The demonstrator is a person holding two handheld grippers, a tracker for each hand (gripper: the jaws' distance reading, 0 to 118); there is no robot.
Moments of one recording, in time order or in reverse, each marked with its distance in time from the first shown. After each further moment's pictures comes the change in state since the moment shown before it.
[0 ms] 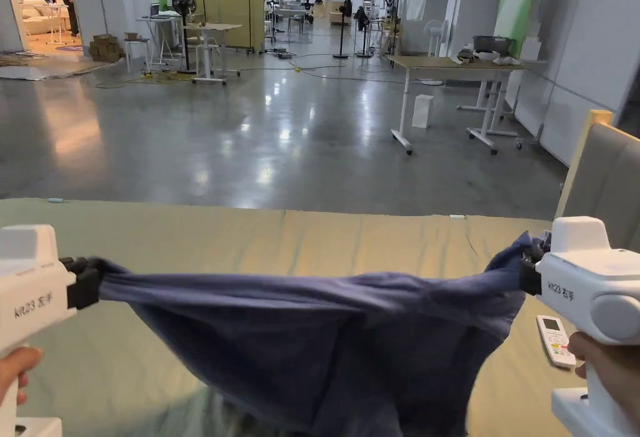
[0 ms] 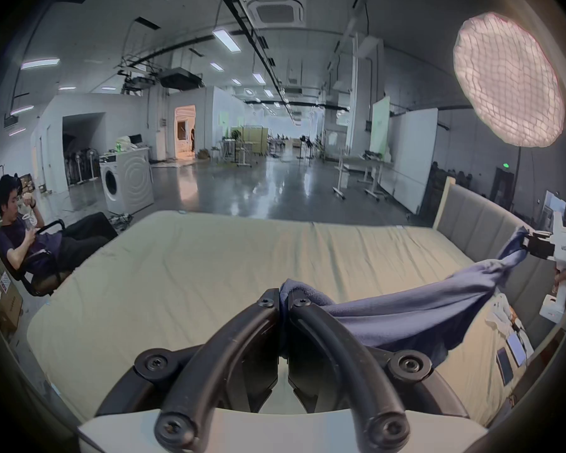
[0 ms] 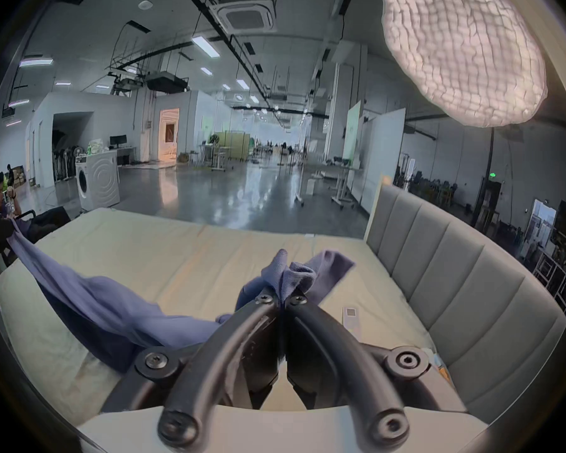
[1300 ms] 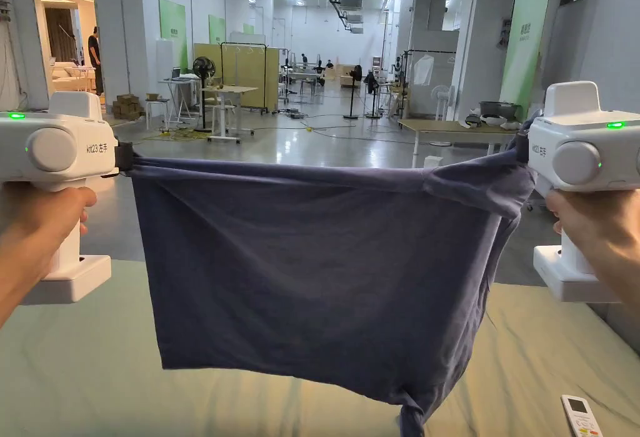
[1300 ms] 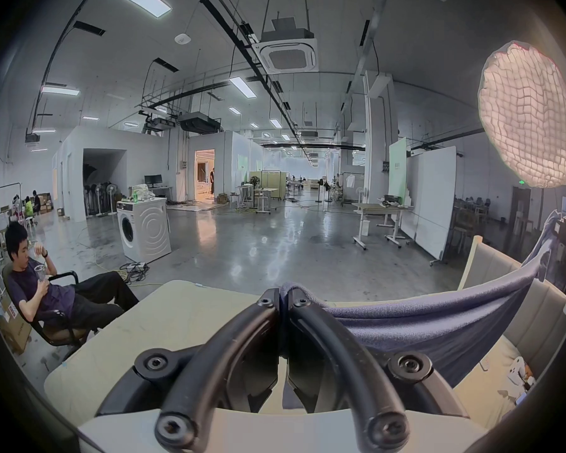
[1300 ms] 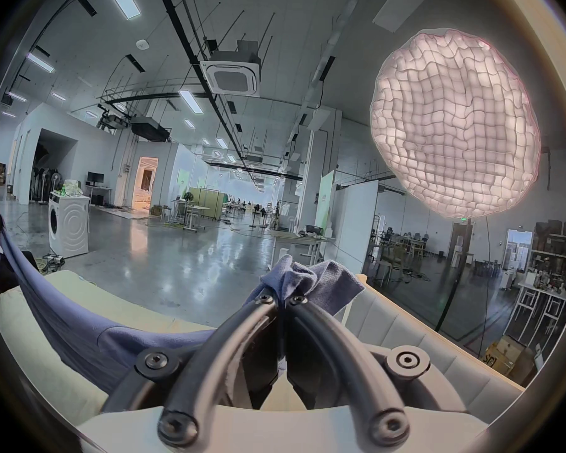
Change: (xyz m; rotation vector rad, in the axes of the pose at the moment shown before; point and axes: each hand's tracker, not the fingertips) left arm 0.006 0.194 -0.065 0.201 0.102 -0.013; right arm -0.013 0.210 -0.032 0.327 -0.166 0.055
